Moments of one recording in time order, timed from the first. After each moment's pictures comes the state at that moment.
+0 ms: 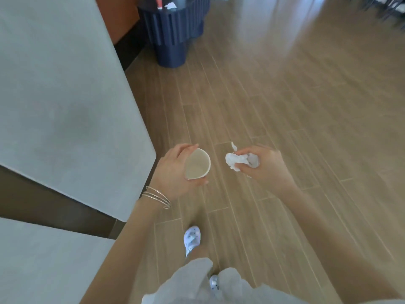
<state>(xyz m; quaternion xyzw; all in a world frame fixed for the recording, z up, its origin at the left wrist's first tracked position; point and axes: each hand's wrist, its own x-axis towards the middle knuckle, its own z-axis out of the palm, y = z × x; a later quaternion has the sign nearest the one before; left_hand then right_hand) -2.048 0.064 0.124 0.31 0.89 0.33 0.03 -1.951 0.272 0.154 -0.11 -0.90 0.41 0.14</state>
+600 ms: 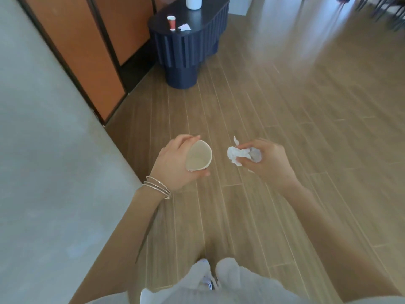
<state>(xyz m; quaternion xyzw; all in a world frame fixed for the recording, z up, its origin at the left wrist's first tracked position) -2.408 0.206 0.152 0.31 0.90 0.31 0.02 -2.320 0.419 0.174 -0.06 -0.91 0.37 0.16</state>
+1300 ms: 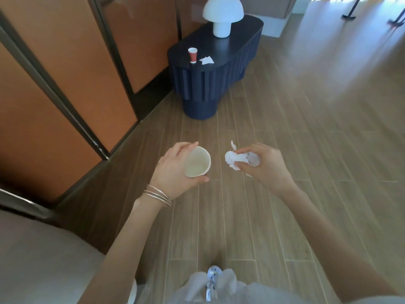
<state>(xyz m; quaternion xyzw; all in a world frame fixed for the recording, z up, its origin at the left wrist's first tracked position) -2.803 0.361 0.160 0.22 0.93 0.31 -0.01 -2.759 0.588 0.177 -0.02 -0.90 0.42 0.10</state>
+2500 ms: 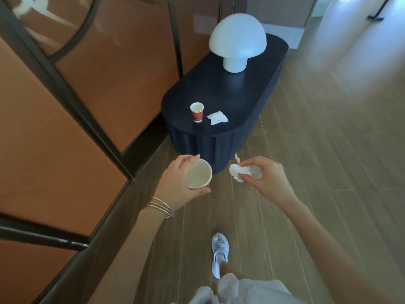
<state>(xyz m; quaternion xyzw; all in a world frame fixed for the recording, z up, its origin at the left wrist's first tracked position) -3.502 0.481 0.119 0.22 0.92 0.31 0.00 -3.452 0.714 0.134 -0.03 -0.90 0.41 0.10</state>
